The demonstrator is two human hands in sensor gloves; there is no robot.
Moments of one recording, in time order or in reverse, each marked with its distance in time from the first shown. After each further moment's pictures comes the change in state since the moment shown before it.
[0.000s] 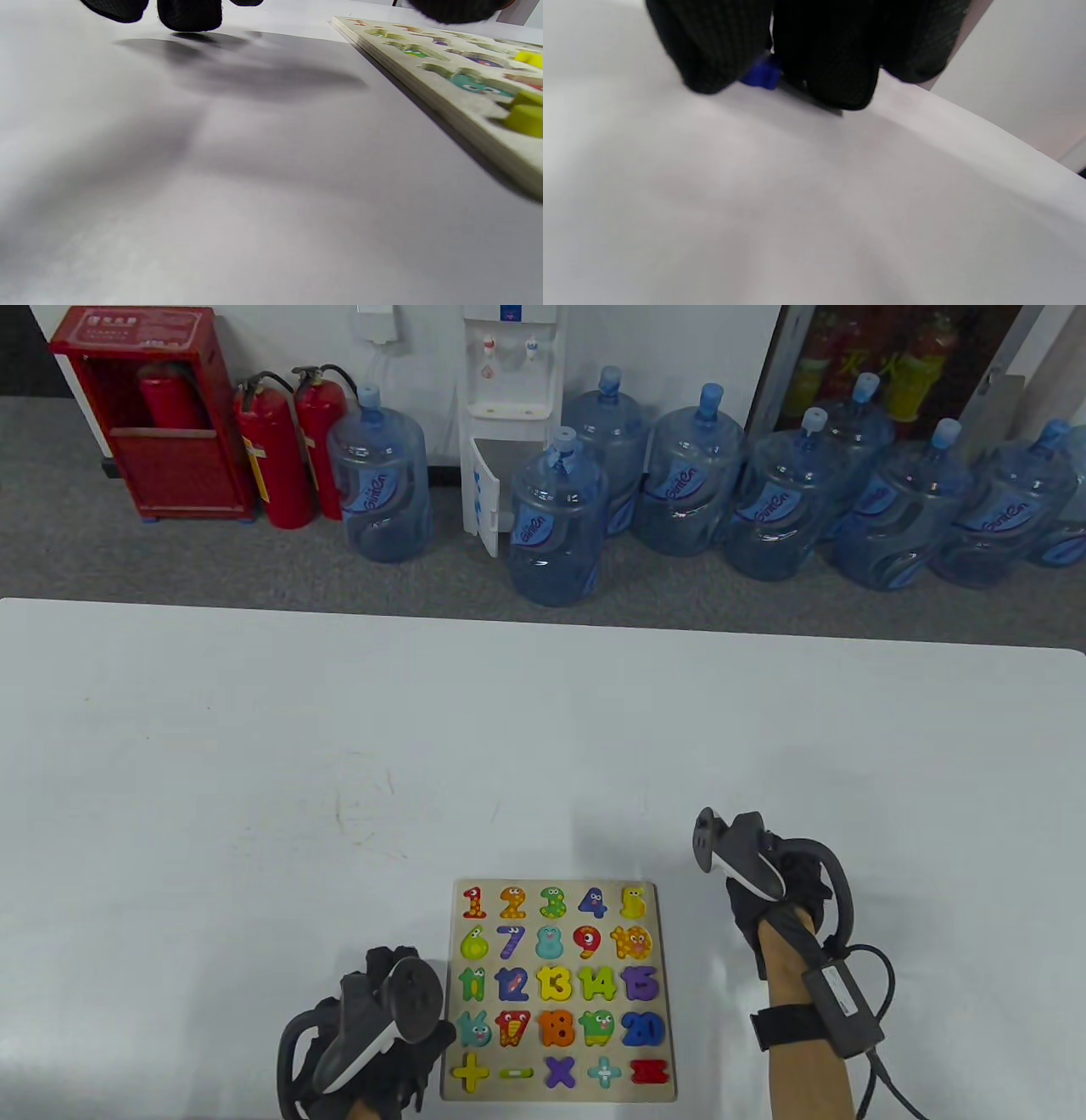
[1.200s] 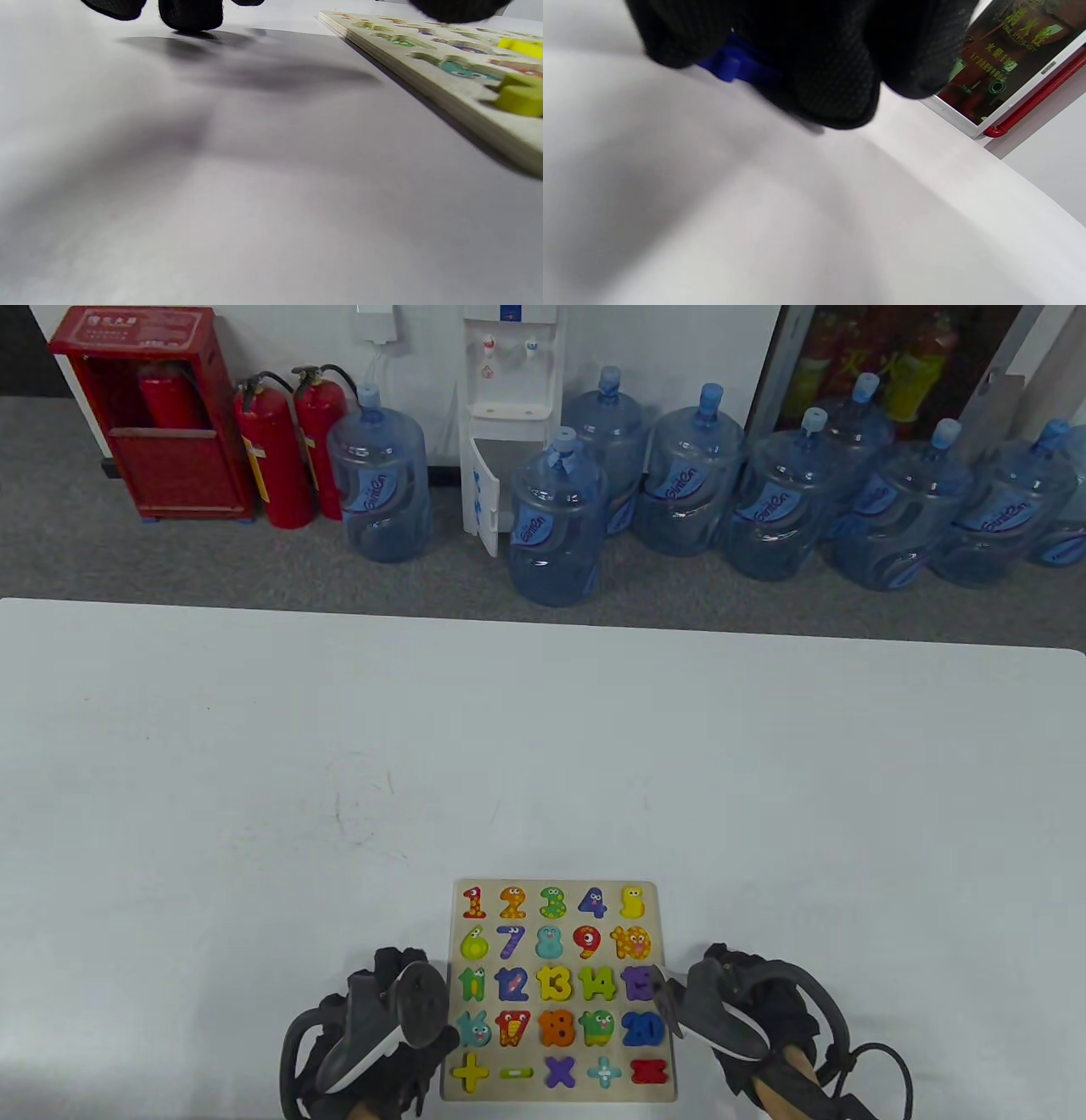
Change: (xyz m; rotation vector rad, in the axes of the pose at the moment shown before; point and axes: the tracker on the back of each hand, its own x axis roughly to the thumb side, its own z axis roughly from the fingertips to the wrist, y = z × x) left_hand 0.004 -0.004 -0.002 -0.004 -0.045 -0.038; right_hand 0.024 0.023 0.131 -0.127 -0.257 0.188
